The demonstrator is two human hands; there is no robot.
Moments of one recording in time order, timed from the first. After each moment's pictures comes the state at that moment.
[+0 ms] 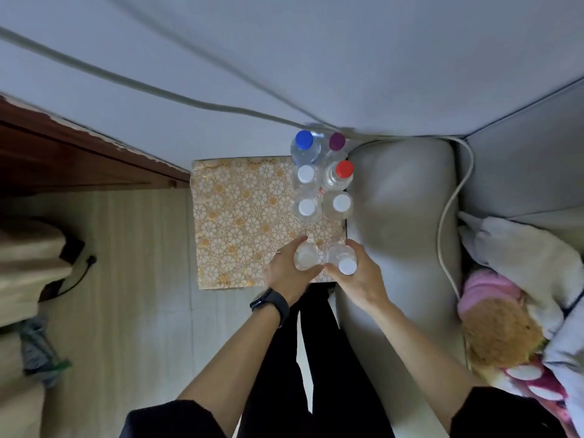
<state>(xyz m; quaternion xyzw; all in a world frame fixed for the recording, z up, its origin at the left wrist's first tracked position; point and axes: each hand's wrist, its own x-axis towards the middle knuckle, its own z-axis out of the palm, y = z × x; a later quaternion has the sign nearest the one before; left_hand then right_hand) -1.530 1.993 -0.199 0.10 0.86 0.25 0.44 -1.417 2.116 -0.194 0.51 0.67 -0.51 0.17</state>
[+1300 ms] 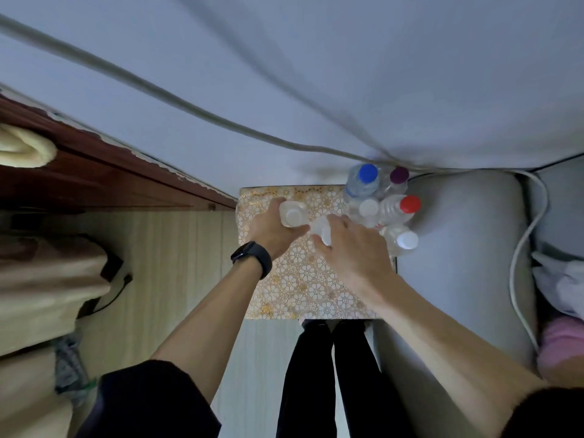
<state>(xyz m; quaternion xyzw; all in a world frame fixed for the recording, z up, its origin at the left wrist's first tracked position) -1.718 1.982 -0.195 0.13 0.90 0.23 0.36 -1.592 2.091 -0.152 0.25 0.94 -0.19 0.15</state>
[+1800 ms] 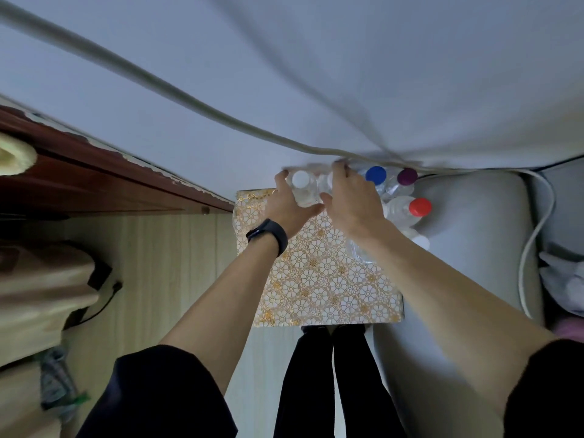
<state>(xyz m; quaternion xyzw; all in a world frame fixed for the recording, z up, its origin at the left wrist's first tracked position) -1.747 2.019 -0.224 0.13 0.87 0.32 0.36 -1.668 2.132 -0.191 0.30 0.93 -0.19 0.12</state>
